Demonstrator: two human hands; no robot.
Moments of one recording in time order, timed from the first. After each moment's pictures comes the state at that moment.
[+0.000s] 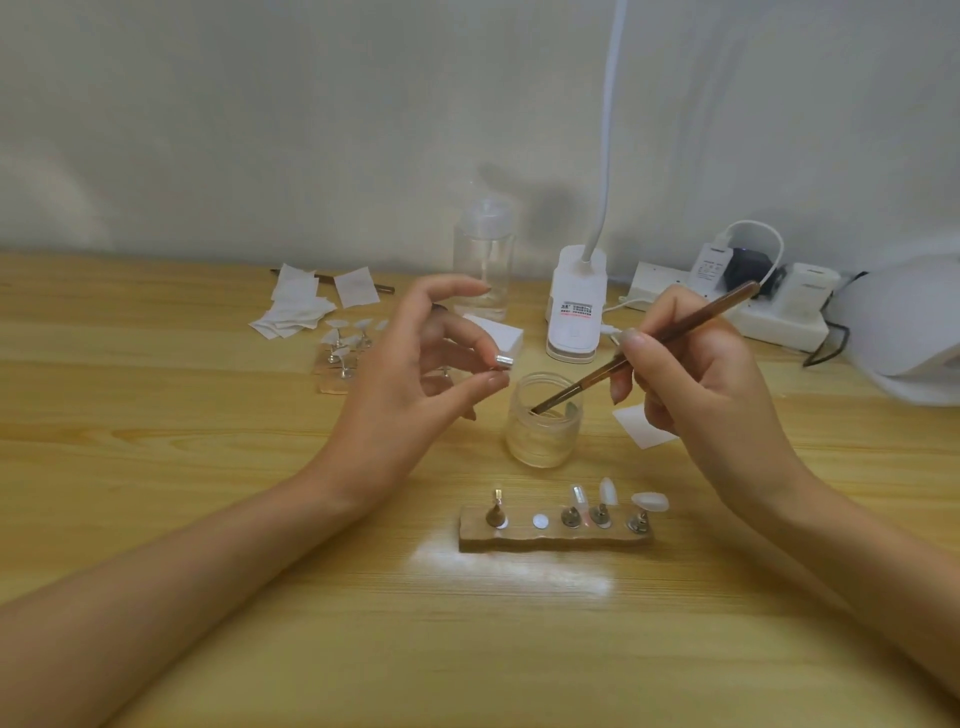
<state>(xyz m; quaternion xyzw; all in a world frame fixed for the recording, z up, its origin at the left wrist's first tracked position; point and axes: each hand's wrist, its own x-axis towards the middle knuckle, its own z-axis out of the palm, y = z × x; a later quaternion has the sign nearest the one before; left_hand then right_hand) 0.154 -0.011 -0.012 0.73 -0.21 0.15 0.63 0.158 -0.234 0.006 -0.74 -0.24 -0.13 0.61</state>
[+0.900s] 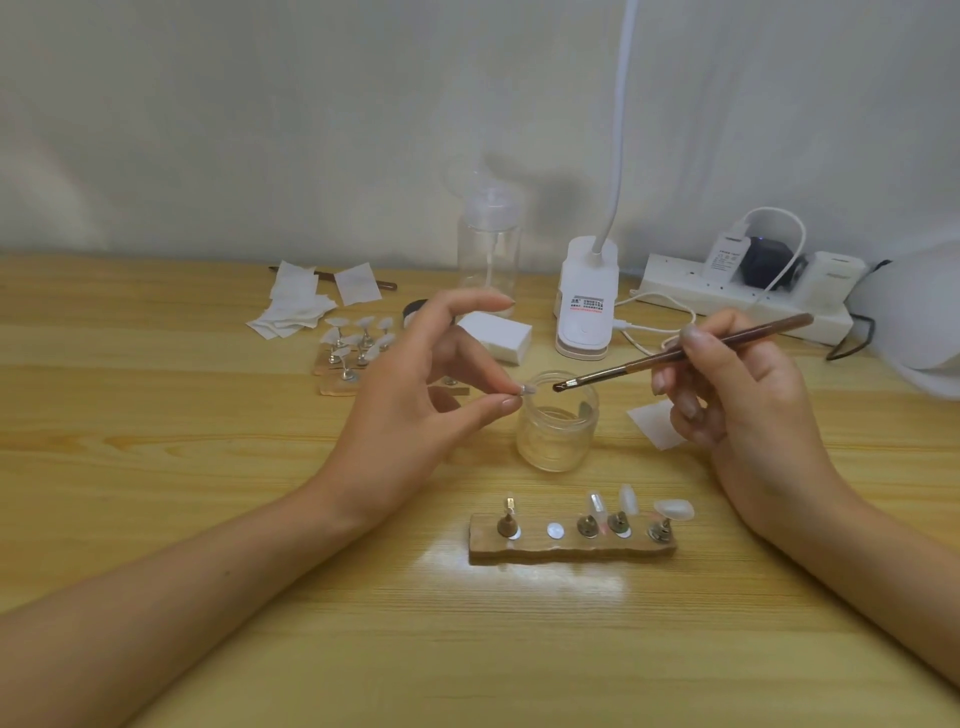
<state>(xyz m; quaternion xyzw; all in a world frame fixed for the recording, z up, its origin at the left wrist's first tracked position) 0.154 -0.007 -0.019 0.77 -0.22 0.14 0.58 0.162 -0.243 -0.009 -0.64 -0.12 -0.08 0.76</state>
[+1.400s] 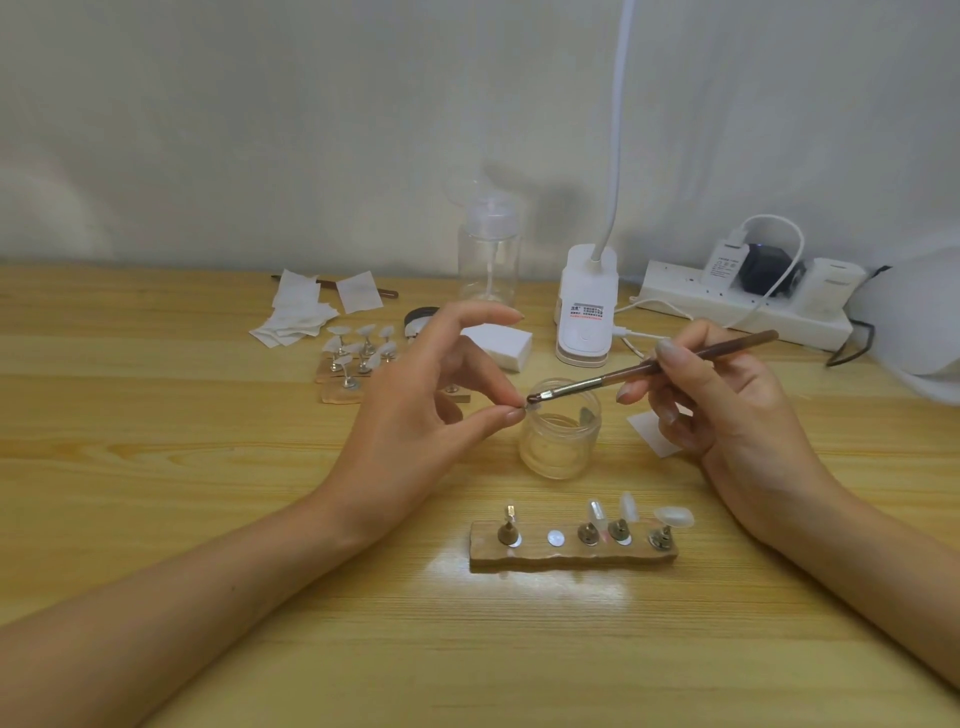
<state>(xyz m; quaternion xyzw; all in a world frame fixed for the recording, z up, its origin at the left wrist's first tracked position) 0.151 -0.010 -0.016 0.79 -0.23 0.17 0.55 0.162 -0.238 -0.005 -0.64 -0.14 -0.04 0.76</state>
